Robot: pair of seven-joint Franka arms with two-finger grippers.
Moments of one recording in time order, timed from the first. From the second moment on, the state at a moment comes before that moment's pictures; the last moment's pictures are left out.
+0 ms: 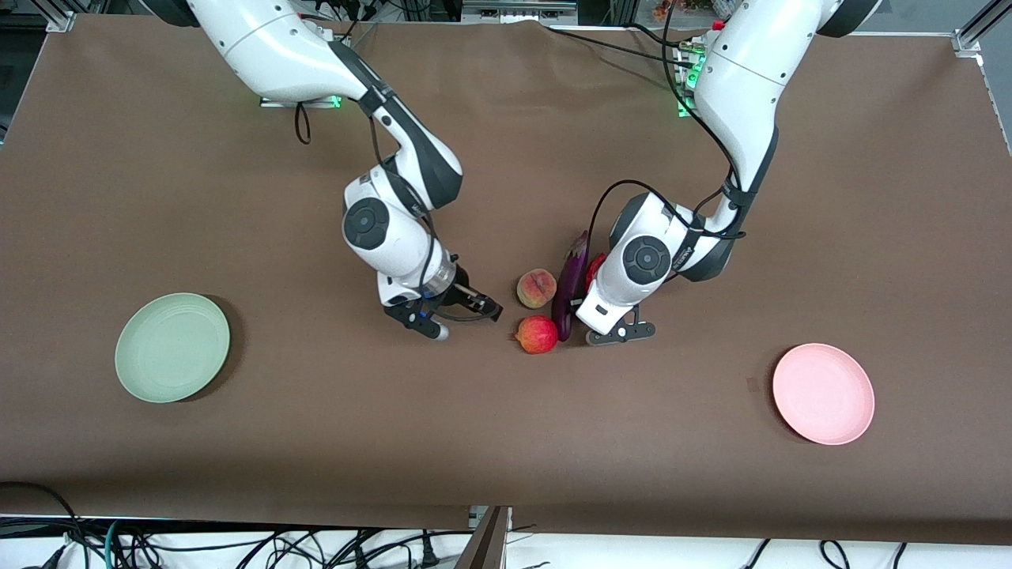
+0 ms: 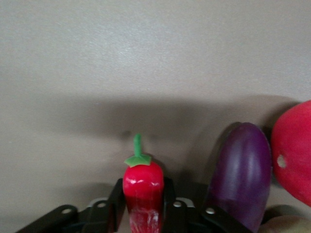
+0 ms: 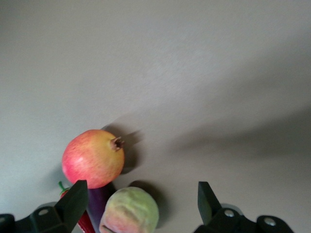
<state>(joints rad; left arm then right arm) -0.42 0.73 -0.08 -1.67 -0.08 2.37 -0.61 0.45 0.73 0.22 -1.54 0.19 2.54 0.97</state>
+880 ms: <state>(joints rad) -0.20 0.60 -0.01 -1.63 0.07 2.22 -0.06 0.58 0.82 0.21 -1.54 0.17 2.68 0.98</state>
